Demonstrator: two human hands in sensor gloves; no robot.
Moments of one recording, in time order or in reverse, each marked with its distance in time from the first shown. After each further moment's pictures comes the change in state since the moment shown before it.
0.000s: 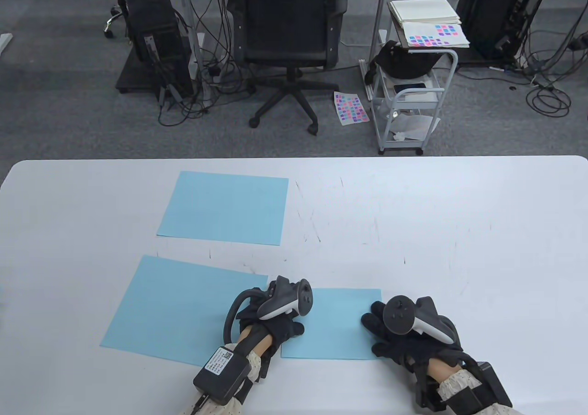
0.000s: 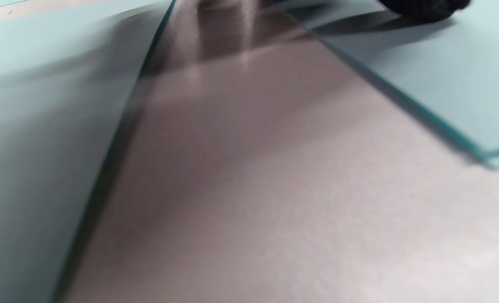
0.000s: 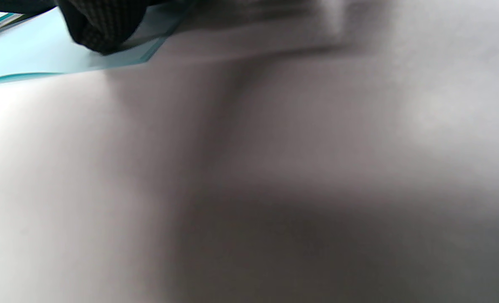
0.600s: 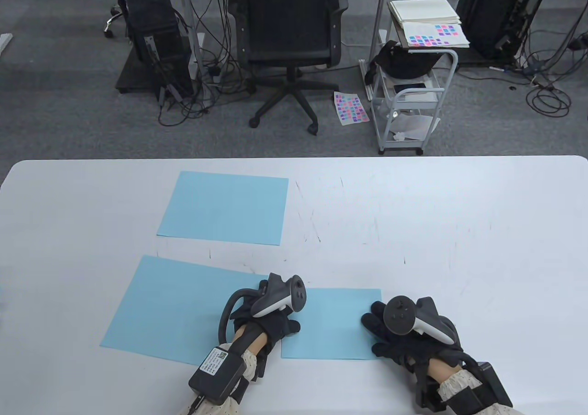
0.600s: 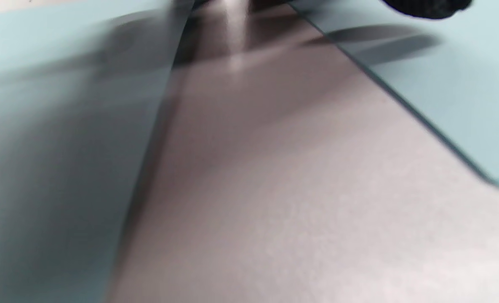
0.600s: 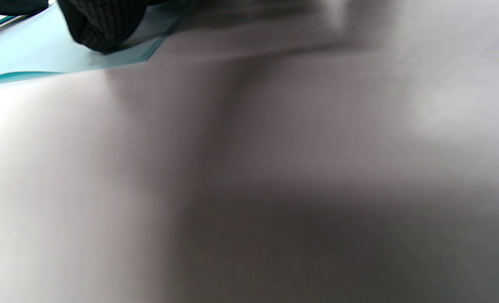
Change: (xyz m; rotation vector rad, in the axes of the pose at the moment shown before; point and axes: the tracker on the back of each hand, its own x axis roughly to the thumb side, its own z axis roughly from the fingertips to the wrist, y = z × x) left_hand -0.012 0.005 0.002 -0.003 0.023 0.053; right_hand 0.000 0.000 0.000 -0.001 -0.005 -0.005
